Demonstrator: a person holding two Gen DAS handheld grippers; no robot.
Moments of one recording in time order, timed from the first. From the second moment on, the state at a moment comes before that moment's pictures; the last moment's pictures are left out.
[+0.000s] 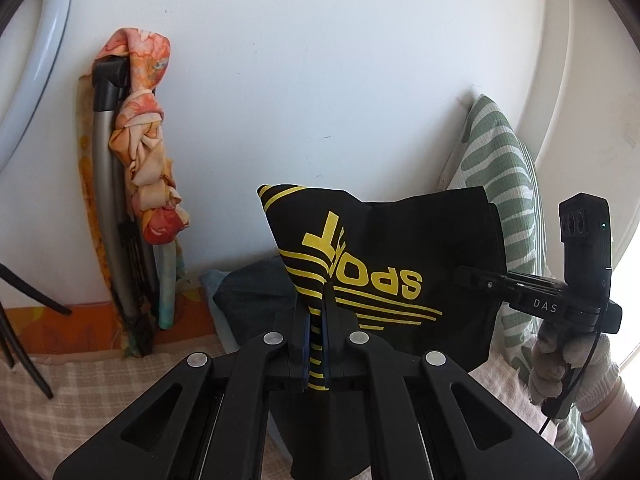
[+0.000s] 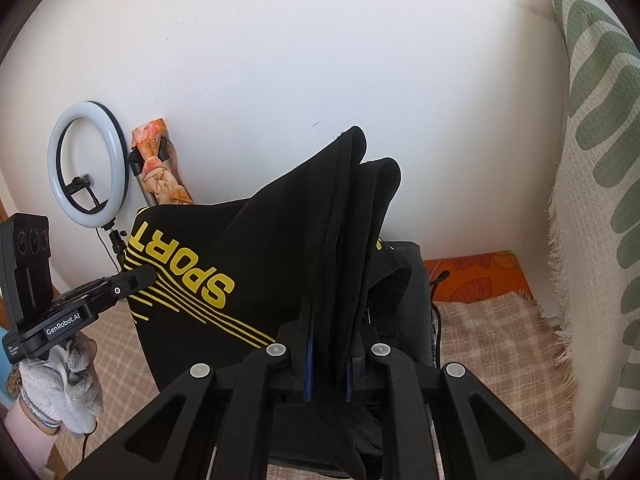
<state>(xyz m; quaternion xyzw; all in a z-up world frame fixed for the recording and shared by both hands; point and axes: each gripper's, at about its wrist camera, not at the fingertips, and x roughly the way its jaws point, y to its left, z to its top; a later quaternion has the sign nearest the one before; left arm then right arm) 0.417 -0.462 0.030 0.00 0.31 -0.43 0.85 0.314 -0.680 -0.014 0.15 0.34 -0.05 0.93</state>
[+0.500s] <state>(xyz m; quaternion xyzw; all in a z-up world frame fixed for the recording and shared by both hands) 0.466 -0.502 -0.023 0.03 0.34 -0.39 0.85 0.381 -0.704 -0.074 0.12 0.39 -0.09 0.91</state>
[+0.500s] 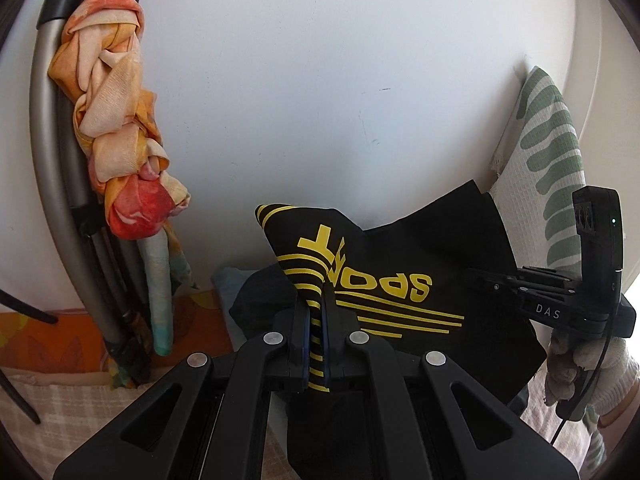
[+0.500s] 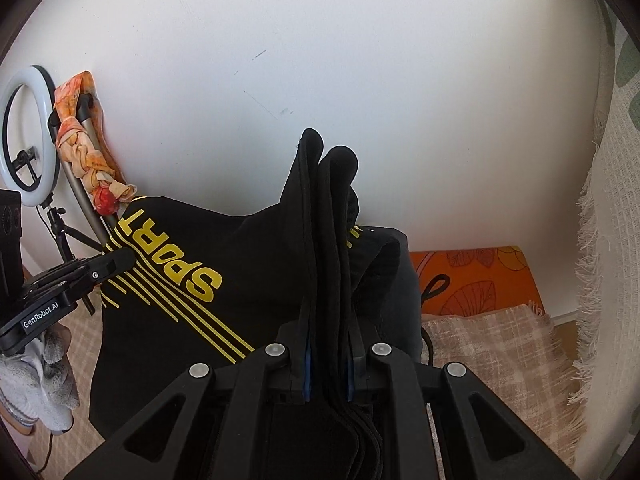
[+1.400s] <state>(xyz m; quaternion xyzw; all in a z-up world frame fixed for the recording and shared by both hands) 0.418 -0.457 0.006 0.06 0.33 -0.36 0.87 0.321 -0.690 -0.029 0.13 0.38 -0.17 0.90</state>
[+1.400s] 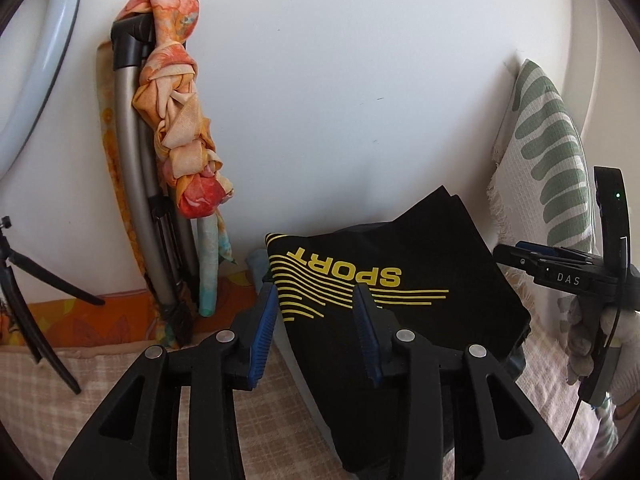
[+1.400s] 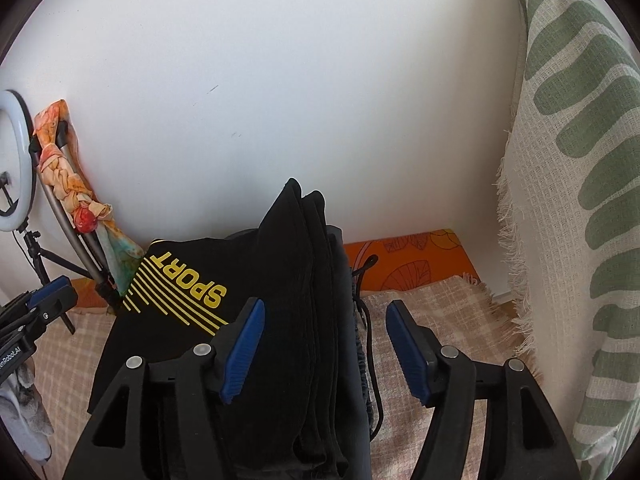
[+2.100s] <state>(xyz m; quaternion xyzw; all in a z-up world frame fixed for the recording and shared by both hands) 0.285 -0.383 0.052 0.03 0.31 -0.37 0.87 0.186 -0.571 0.044 0.09 0.34 -0.17 0.92</state>
